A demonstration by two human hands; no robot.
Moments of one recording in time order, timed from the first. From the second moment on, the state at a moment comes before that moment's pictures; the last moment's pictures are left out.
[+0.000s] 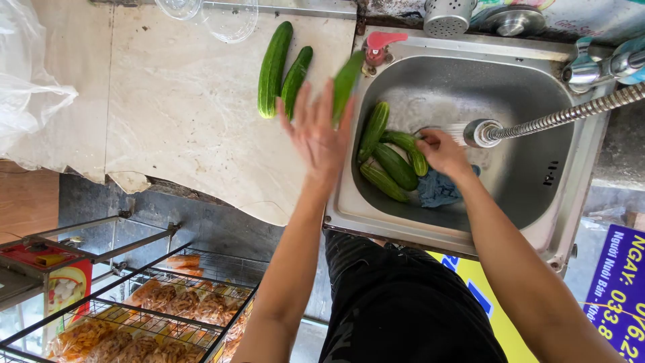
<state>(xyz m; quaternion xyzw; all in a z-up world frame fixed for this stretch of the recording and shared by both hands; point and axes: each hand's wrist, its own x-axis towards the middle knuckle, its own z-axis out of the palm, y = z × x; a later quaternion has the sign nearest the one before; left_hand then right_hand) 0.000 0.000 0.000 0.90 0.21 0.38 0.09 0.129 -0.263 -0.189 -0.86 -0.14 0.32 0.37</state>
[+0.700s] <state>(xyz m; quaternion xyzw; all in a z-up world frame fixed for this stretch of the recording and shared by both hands) -0.035 0.109 -0.004 0.91 0.31 0.26 0.03 0.154 -0.297 -0.170 -0.44 0.20 0.46 0.74</state>
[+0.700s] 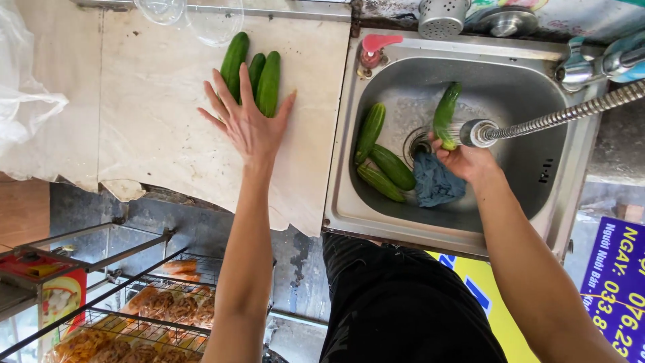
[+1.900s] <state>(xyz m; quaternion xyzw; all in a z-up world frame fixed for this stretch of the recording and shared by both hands) 0.109 -0.147 -0.163 0.32 0.30 -0.40 0.80 0.156 -0.300 -0.105 -0.76 -0.03 0.14 0.64</state>
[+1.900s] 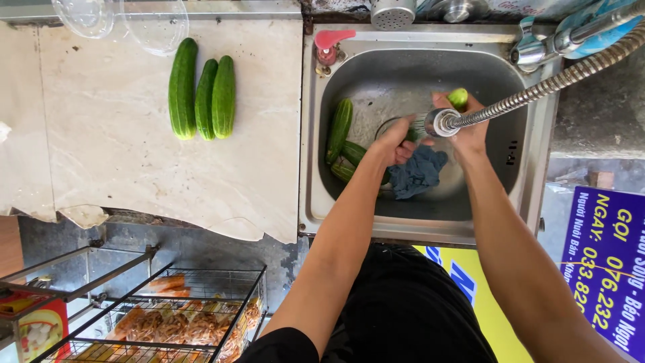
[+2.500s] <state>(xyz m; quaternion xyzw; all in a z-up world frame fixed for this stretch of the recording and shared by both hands) 0.095 -0.185 -0.171 0.33 0.37 -0.22 0.84 0.177 -0.296 -0.254 -0.59 0.12 0.16 0.78</state>
